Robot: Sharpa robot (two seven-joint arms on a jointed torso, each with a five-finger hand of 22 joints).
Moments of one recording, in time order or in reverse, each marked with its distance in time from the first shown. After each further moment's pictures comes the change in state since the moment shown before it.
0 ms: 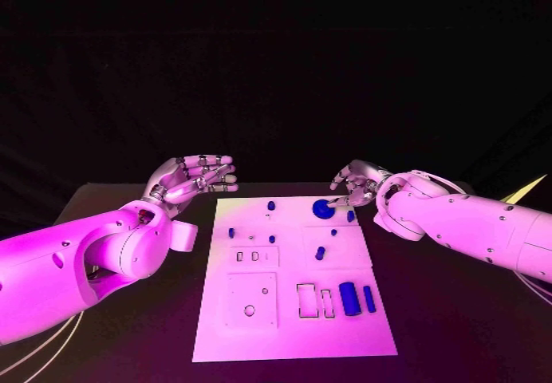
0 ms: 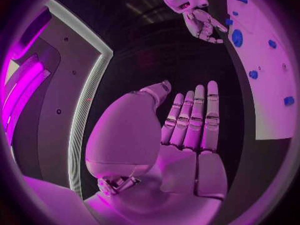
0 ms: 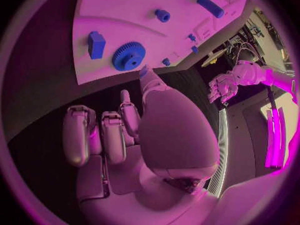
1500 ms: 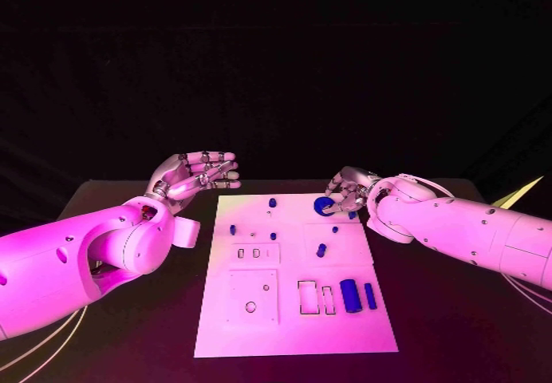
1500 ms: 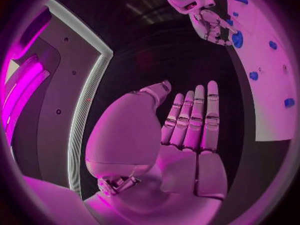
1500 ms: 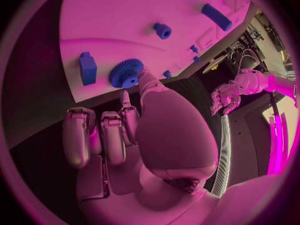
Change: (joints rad) left arm 0.000 0.001 0.000 0.000 0.000 0.002 -0.003; left_hand 0.000 0.000 0.000 0.000 0.000 0.000 0.000 0.000 0.000 0.000 0.000 0.000 0.000 0.000 0.000 -0.007 0.003 0.000 0.000 0.000 0.000 0.000; right arm -0.025 0.061 -0.006 -0.041 -0.042 0.040 -0.041; right_hand 0.019 0.020 0.003 0.002 0.000 -0.015 0.005 0.015 0.001 0.069 -0.003 0.062 0.000 0.008 0.008 0.011 0.000 -0.009 0.004 0.004 0.035 0.000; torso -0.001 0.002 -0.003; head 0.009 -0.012
